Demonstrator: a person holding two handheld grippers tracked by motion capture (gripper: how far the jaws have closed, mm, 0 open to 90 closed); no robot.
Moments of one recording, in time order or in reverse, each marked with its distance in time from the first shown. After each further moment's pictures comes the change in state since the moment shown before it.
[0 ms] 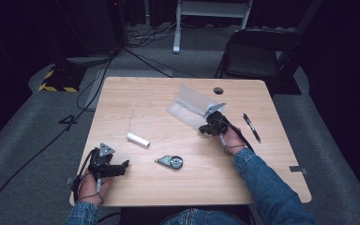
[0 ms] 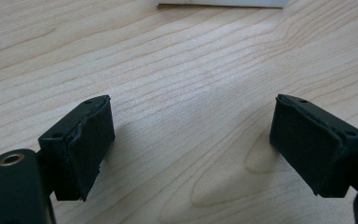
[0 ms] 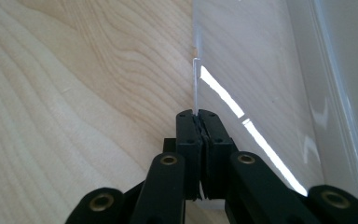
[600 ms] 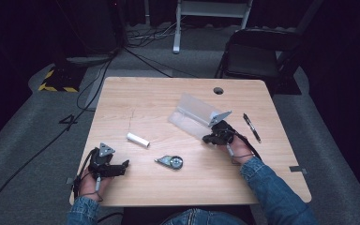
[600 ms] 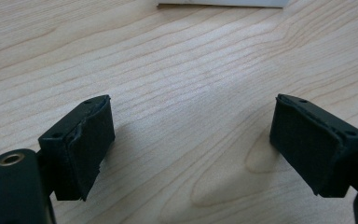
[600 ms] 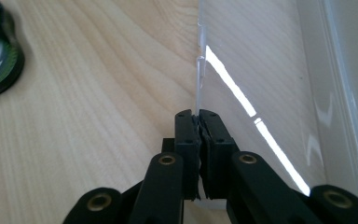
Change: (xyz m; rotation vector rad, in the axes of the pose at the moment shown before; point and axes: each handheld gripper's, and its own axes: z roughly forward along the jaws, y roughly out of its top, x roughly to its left) left arm 0.000 0.000 0.000 0.000 0.000 0.001; right arm 0.024 -0.027 -0.021 0.014 0.068 -0.041
